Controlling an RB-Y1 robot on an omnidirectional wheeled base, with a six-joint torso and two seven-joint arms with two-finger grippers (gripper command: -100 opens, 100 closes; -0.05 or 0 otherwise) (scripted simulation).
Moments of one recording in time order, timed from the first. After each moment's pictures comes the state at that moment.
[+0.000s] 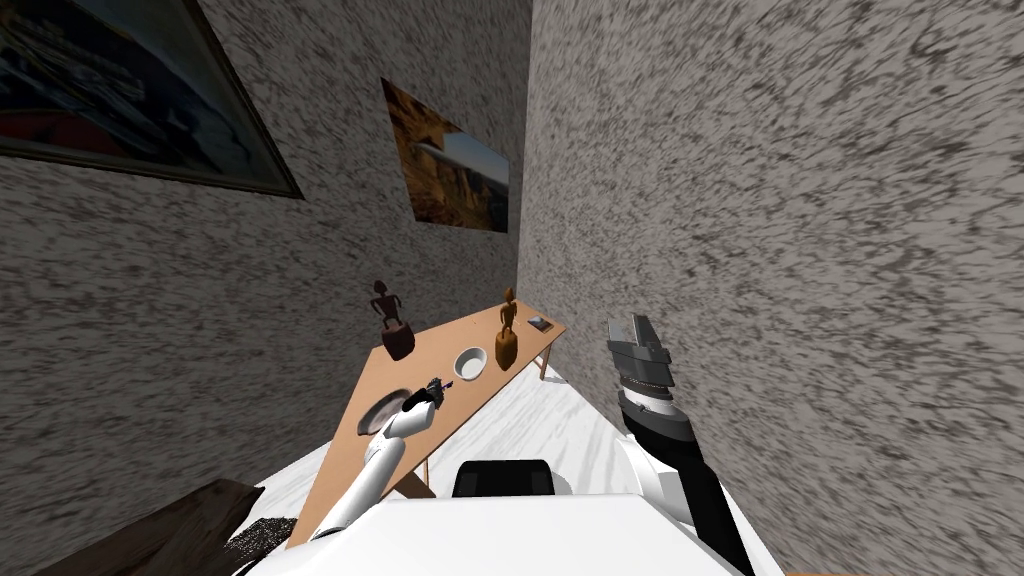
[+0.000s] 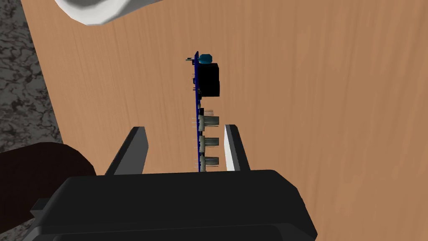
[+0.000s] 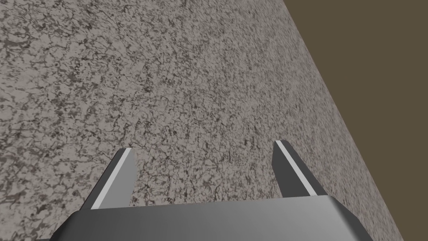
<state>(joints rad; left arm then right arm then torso) -0.16 0.18 0.21 -0.86 0.21 0.26 0.21 0.54 -0.05 -0.06 -2.36 0.03 -0.59 0.03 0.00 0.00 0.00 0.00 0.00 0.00</state>
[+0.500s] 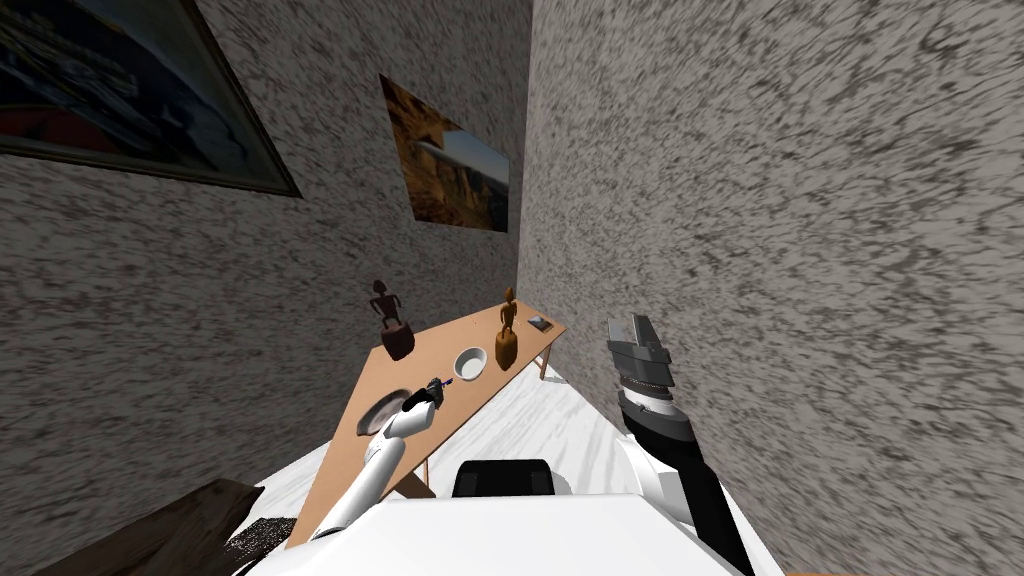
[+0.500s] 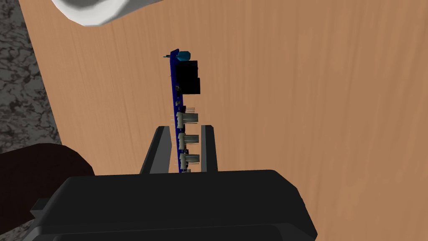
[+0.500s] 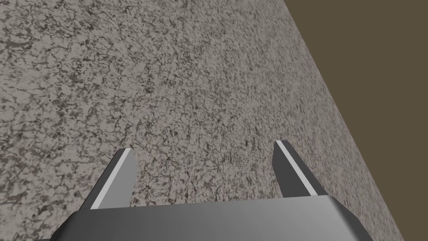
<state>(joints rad) -0.16 0.18 0.21 -0.86 0.21 0.26 0.21 0.54 -0.04 -0.06 -2.36 0.03 -0.59 0.03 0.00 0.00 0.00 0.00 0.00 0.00</state>
